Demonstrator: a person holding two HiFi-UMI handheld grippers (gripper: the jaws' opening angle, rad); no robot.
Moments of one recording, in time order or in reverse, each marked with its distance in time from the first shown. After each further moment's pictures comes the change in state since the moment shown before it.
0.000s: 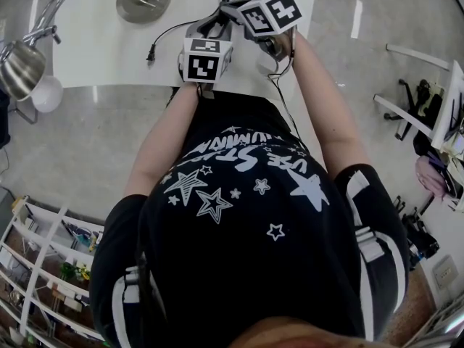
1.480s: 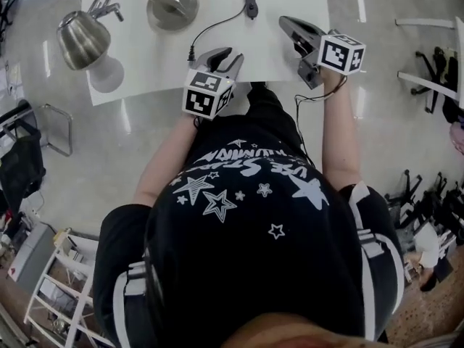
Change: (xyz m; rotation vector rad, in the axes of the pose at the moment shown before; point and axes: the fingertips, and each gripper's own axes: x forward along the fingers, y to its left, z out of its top) left arm -0.118 0.014 -0.058 0.178 0.062 -0.352; right arm -0.073 0.035 -0.055 0.474 -0.614 -0.045
